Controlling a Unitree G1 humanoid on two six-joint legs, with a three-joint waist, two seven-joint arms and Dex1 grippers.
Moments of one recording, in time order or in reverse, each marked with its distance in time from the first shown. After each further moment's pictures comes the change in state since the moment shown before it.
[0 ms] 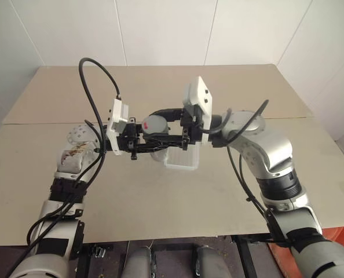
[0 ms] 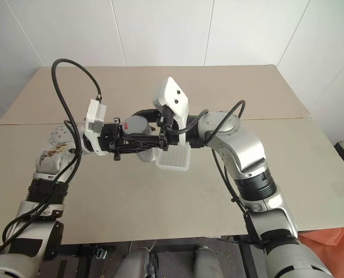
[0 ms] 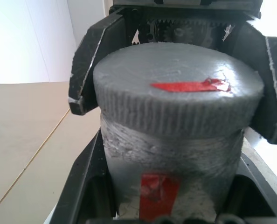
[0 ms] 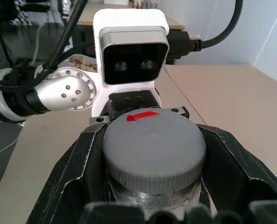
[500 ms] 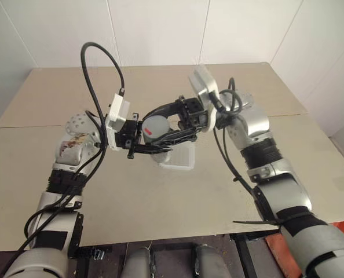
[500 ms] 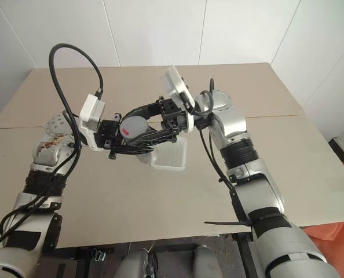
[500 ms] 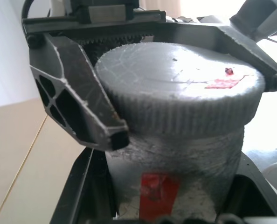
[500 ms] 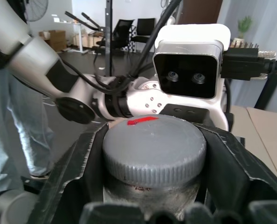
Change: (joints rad) left arm -0.061 0.020 -0.022 0.021 0.000 -0.042 -0.116; right arm -0.249 0.098 -0.007 0.605 -0.010 -0.390 0.597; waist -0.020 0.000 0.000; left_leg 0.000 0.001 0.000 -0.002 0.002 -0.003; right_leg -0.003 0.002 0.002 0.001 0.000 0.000
